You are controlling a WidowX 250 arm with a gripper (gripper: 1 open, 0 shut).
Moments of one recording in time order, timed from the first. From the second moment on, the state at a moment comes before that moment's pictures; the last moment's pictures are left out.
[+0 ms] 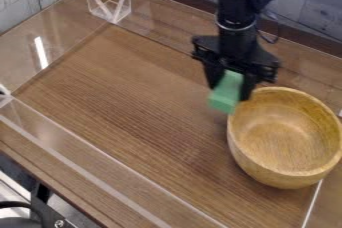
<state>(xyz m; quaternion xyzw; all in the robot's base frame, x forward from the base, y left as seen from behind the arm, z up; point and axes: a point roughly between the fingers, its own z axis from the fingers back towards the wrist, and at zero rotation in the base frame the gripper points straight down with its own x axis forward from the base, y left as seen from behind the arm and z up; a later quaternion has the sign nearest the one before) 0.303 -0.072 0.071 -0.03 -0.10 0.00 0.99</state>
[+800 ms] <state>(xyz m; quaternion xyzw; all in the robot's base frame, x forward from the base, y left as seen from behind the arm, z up) 0.281 -0.124 0.041 -0.03 -0.08 0.00 1.00</state>
